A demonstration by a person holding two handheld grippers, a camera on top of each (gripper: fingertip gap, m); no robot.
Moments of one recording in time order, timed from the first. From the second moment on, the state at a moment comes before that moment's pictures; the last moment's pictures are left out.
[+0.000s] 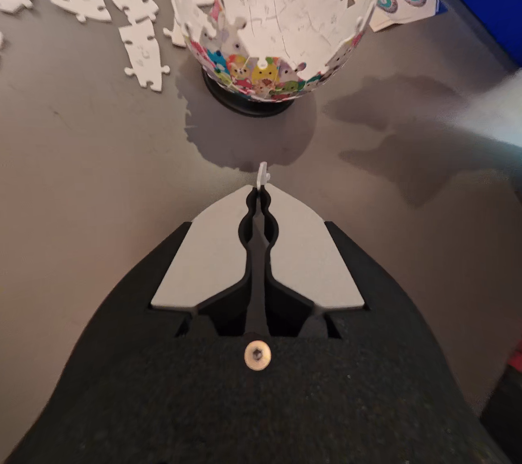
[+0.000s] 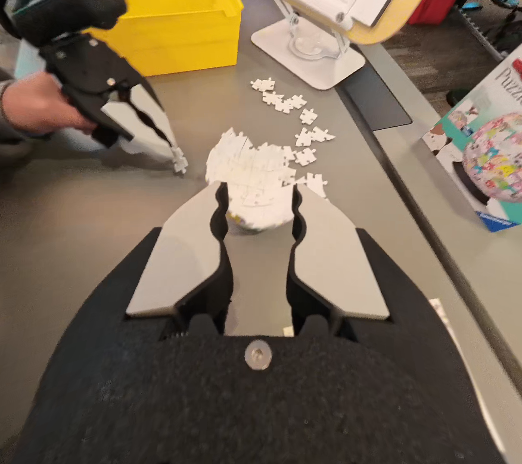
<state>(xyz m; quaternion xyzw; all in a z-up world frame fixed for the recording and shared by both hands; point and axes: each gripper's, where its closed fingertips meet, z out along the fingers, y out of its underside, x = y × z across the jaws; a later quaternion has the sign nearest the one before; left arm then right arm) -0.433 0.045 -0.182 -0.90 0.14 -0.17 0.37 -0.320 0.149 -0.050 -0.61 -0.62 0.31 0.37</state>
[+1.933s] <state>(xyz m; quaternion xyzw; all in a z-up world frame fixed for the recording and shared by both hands) -0.439 0.008 -0.204 -0.92 0.11 -0.21 0.31 -0.382 0.151 -0.208 -0.29 -0.95 0.07 -0.06</state>
